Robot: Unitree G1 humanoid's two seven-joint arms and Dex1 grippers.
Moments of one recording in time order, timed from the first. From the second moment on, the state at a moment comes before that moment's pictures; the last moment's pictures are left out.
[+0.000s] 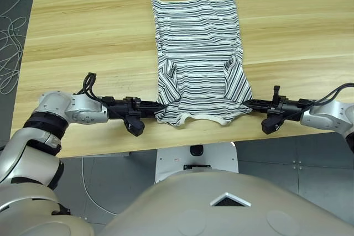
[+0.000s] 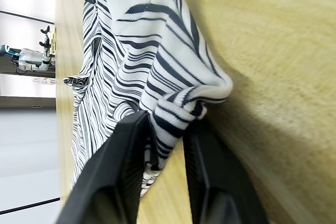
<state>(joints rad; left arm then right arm) -0.38 0.90 -0.69 0.69 0.96 -1.29 0.09 -0.22 -0.90 0.53 0.48 -0.90 -1.08 0.03</state>
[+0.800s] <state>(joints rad) -0.17 1.12 -0.97 0.25 -0.31 -0.91 -0.95 0.01 -1.08 0.65 -0.08 0.34 -0.62 0.90</state>
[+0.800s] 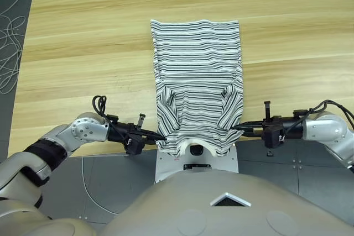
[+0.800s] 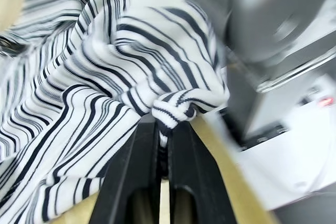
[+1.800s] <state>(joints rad) -0.14 0.58 -0.13 0.38 -0.86 -0.09 -1.32 -0.04 -0.46 0.15 0.17 0.61 -0.15 0.96</state>
